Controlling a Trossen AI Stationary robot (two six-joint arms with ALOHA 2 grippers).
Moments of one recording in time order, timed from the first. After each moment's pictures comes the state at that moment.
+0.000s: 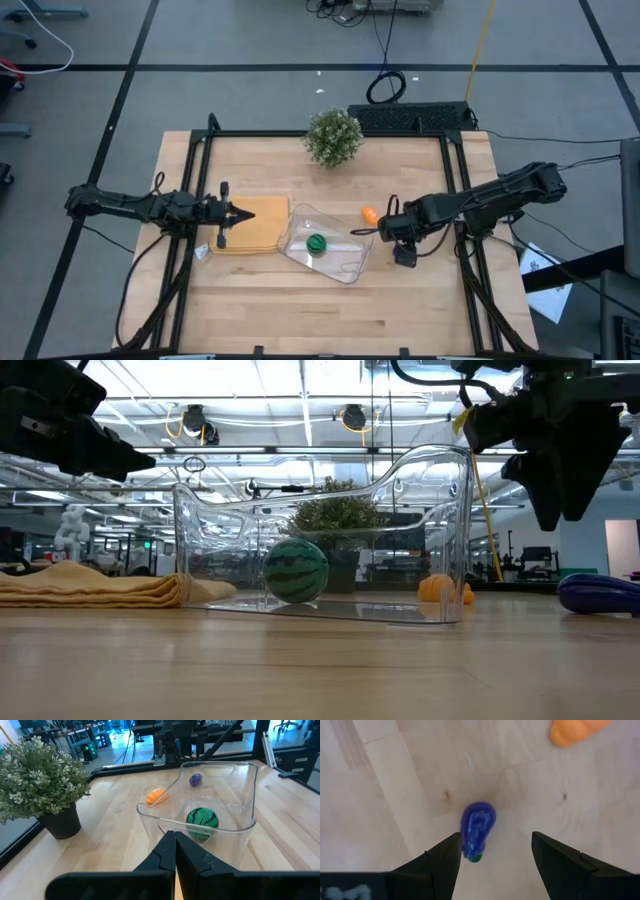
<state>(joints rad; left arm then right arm) -0.13 0.24 0.11 -0.06 -0.16 0.09 0.21 1.39 0.96 -1.05 -0.03 0.48</state>
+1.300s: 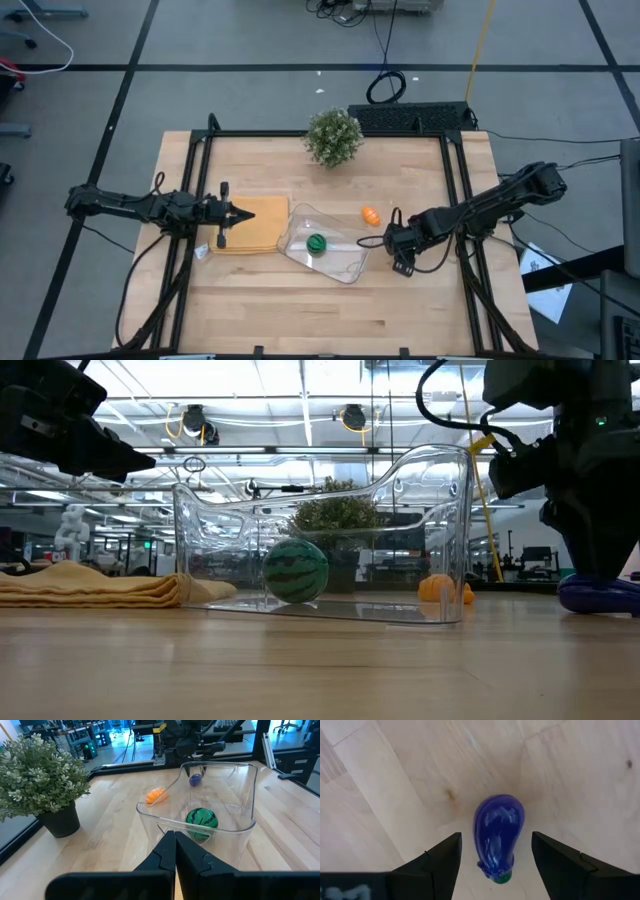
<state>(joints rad) -0.14 0.24 0.11 -0.06 -0.16 0.08 0.30 1.39 0.73 -0.77 -0.06 0.76</state>
